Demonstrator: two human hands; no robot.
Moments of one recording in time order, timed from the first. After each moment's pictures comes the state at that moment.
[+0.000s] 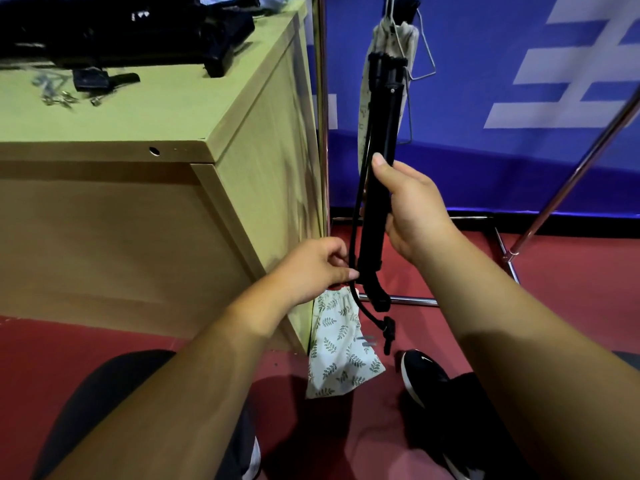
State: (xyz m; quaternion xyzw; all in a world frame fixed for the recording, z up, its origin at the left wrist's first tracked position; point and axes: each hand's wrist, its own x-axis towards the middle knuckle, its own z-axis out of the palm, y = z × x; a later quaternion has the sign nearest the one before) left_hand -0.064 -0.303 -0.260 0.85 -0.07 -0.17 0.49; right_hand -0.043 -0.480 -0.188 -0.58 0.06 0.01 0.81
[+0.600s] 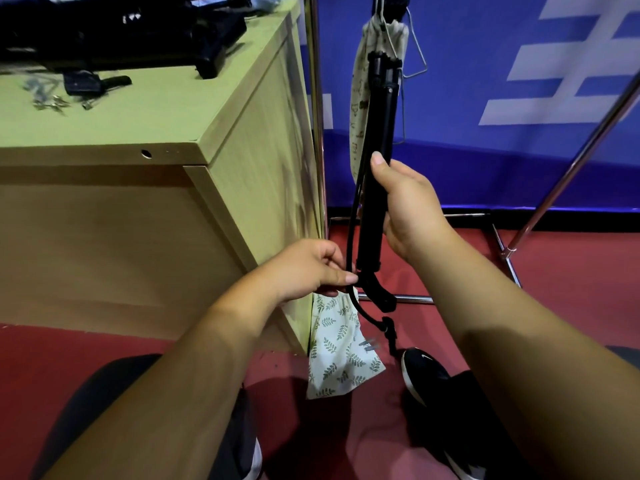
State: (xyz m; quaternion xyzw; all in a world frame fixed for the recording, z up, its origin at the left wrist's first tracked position) left_hand -0.066 -0.297 -0.249 0.78 -0.04 -0.28 0.56; right_hand -0.043 -0.481 -0.190 -0.60 0.08 -0.01 0.80
